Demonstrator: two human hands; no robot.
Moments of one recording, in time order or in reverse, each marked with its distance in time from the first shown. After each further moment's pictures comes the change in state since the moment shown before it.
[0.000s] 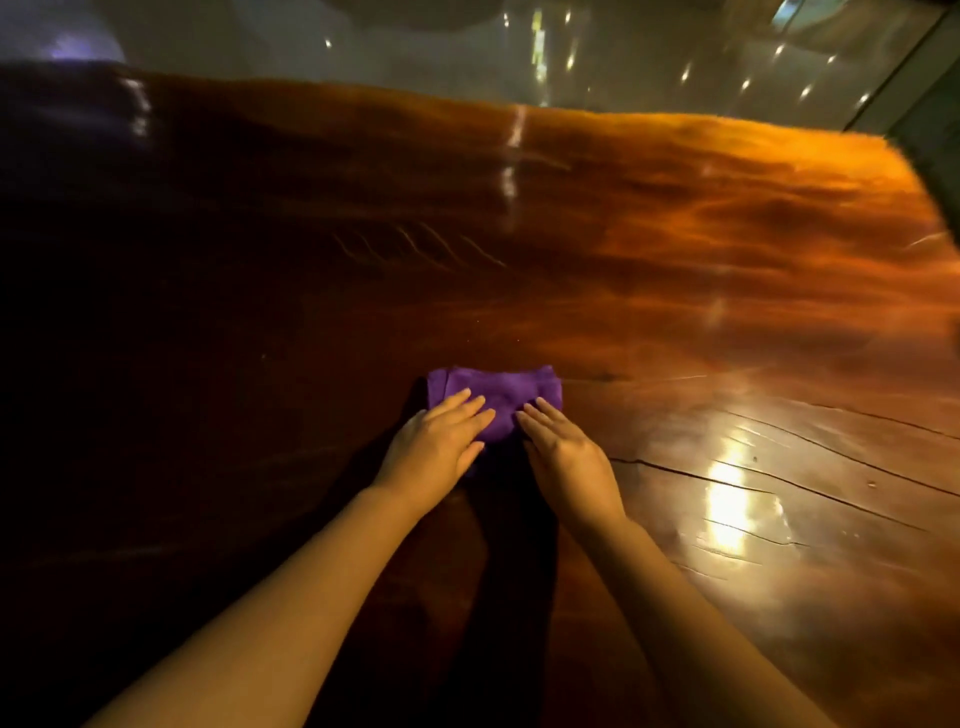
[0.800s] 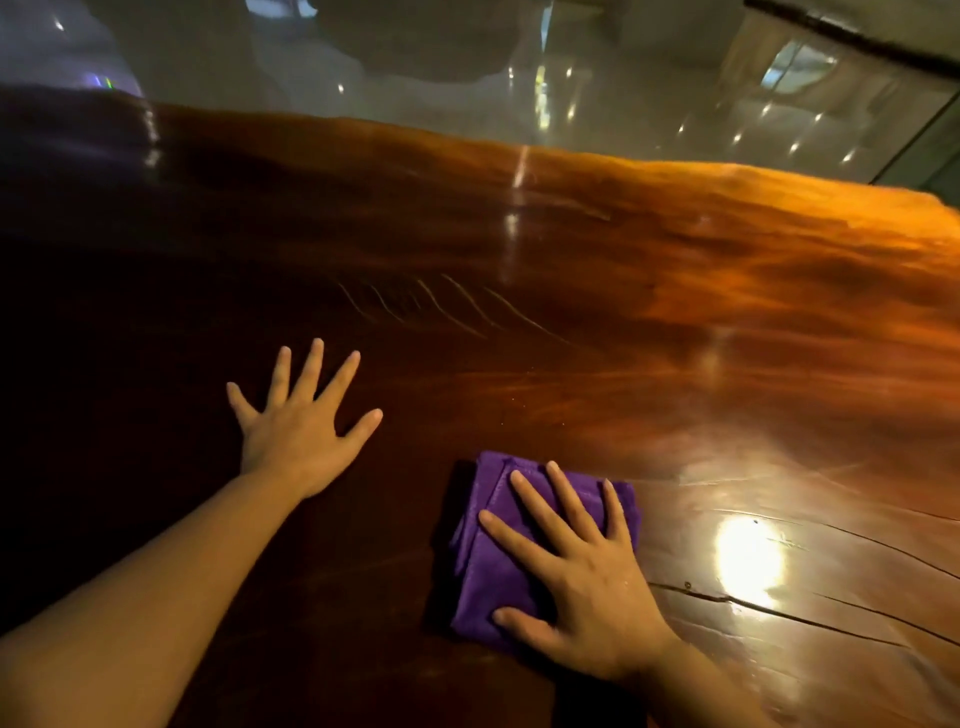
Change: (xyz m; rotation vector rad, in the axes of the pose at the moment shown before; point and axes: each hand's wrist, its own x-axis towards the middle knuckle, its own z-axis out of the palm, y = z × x) left_hand 0.050 -0.161 -0.051 0.382 -0.097 -0.586; right_hand 0.033 0.001 0.021 -0.225 -0.355 -0.195
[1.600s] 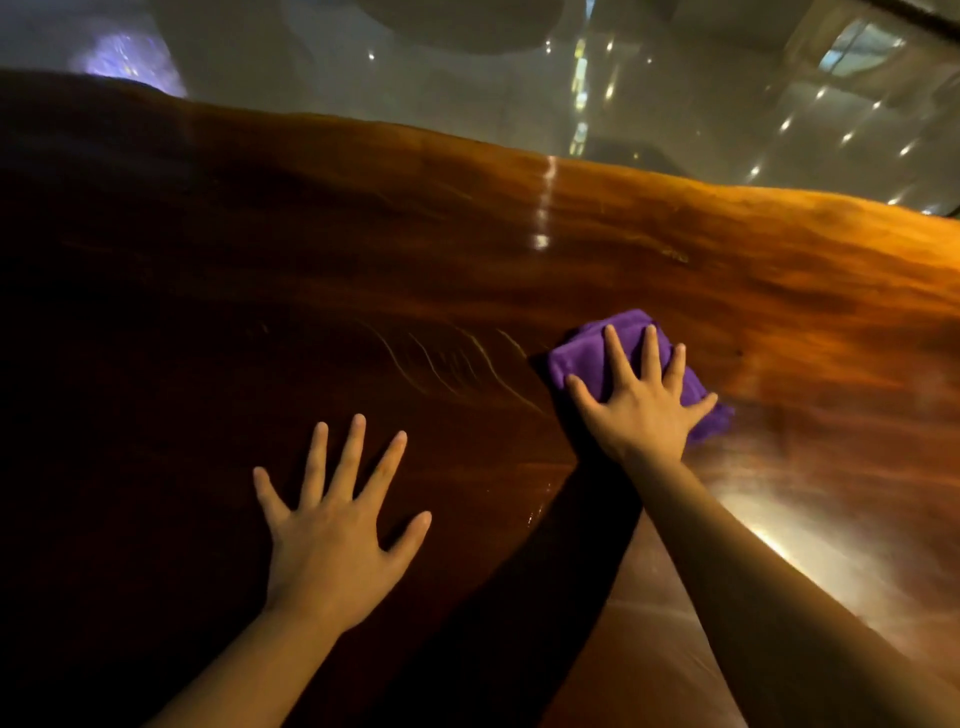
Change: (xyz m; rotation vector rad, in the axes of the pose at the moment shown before) left_hand 0.006 -0.003 0.004 0.043 0.057 0.039; right_hand 0.225 0.096 -0.030 0.035 0.183 0.692
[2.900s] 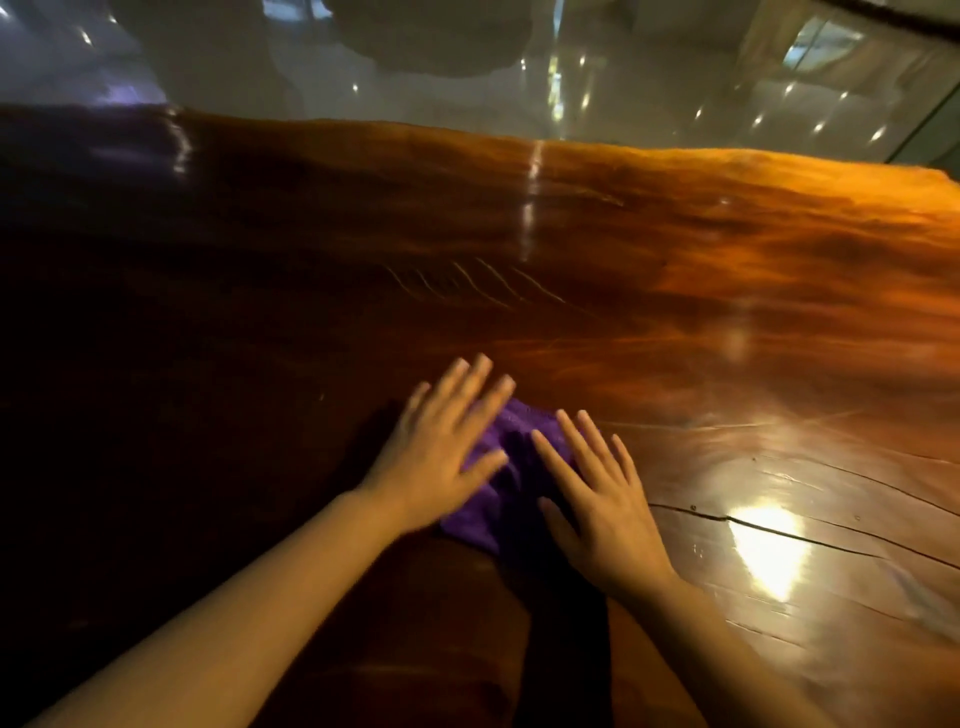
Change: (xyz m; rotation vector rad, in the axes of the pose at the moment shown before) left_hand -0.099 0.052 -0.039 -0.372 0.094 0.567; right_hand -0.268 0.053 -0.024 0.159 -0.014 -0.559
